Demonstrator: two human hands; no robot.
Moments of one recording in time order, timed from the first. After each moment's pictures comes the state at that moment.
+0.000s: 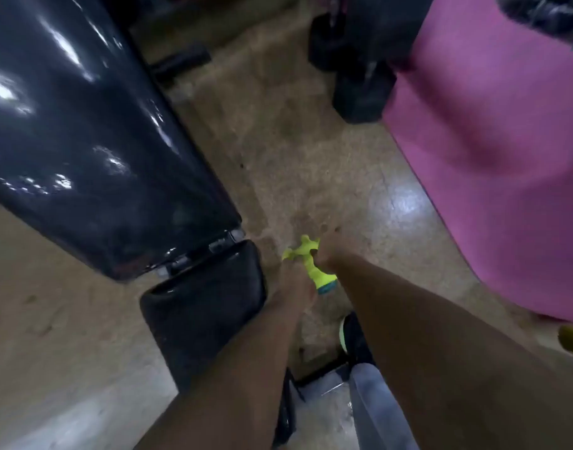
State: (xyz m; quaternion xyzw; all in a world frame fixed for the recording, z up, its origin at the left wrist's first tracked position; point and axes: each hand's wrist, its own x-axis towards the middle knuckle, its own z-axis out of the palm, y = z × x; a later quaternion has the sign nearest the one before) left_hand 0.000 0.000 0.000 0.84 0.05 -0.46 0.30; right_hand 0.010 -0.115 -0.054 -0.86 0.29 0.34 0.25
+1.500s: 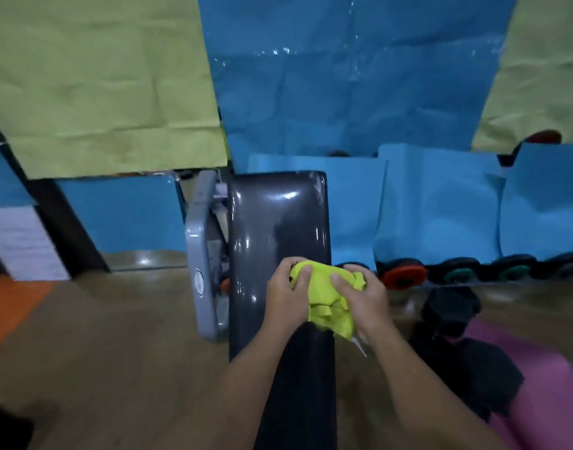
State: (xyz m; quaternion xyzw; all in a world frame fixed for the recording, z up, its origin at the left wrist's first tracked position) left_hand 0.299 0.115 0.515 0.79 -0.02 0.14 0.60; right_hand 0.298 -0.032 0.493 -0.68 0.13 -0.09 0.72
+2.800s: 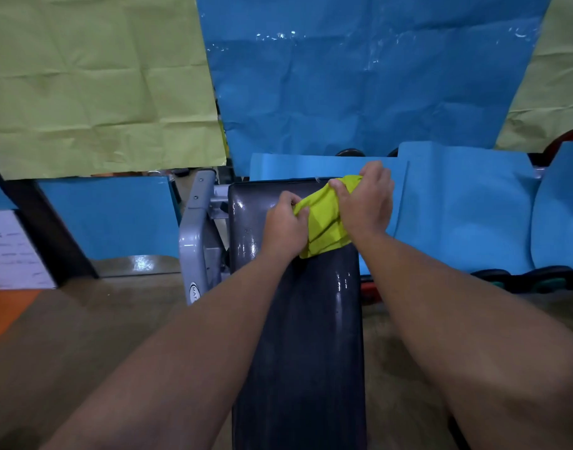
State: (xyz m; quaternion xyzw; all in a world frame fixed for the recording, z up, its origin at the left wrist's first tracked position) left_hand 0.514 0.149 0.555 0.86 -0.04 0.21 0.46; right_hand 0.532 0.006 0.574 -0.85 0.11 -0.37 0.35
